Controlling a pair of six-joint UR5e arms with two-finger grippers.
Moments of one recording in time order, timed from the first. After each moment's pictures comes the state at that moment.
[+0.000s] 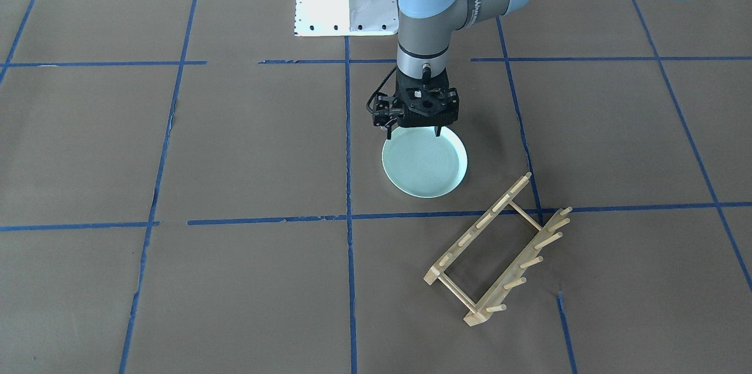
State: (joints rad) left arm -0.57 -2.30 -1.69 -1.49 -1.78 -1.19; right arm 1.62 -1.62 1.56 -1.63 2.31 -0.02
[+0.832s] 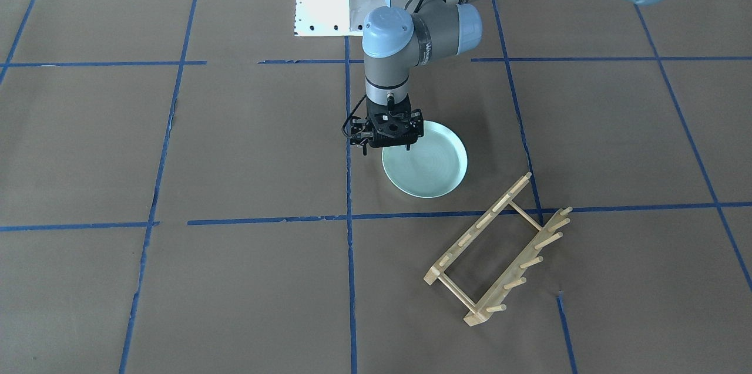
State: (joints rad) left arm -0.47 -2.34 -1.48 -1.67 -1.70 -1.31; right arm 1.62 -1.62 1.56 -1.63 2.31 -0.02
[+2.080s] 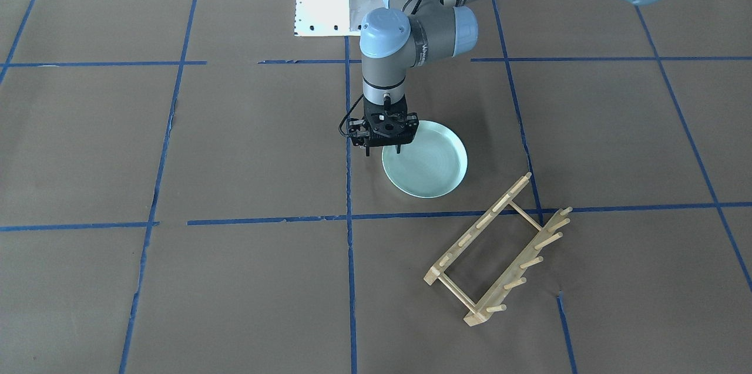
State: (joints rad) left arm -0.46 -2.34 -1.47 -1.70 -1.69 -1.31; right arm 1.62 -1.62 1.56 -1.63 2.31 -0.02
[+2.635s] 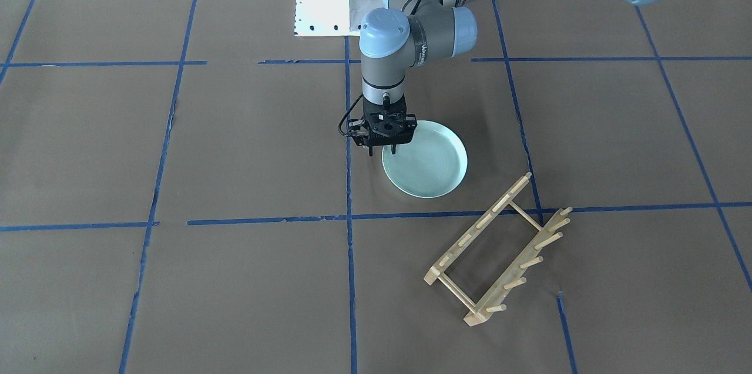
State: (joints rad) left arm -0.46 -2.34 -1.46 -1.70 -1.69 -1.31; right arm 1.62 -1.62 1.56 -1.63 2.31 -0.02
